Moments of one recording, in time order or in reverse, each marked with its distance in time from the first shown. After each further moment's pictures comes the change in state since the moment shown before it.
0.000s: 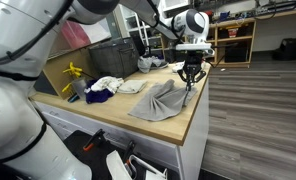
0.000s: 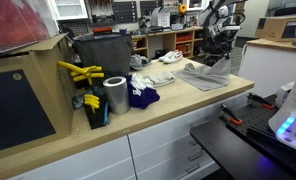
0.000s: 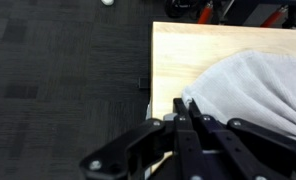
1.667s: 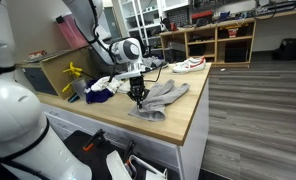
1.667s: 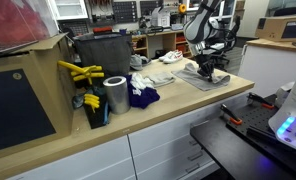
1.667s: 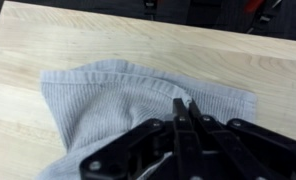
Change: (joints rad) arm 0.326 -0.427 0.112 -0.927 -0.060 0.683 0.409
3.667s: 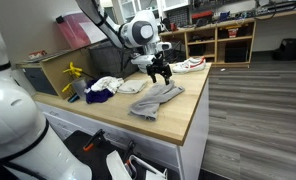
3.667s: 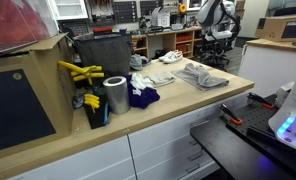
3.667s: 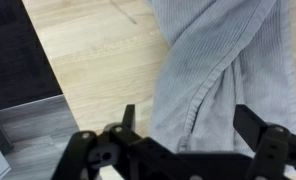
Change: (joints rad) arm -0.084 -0.129 -0.126 0.021 0.129 0.322 0.152
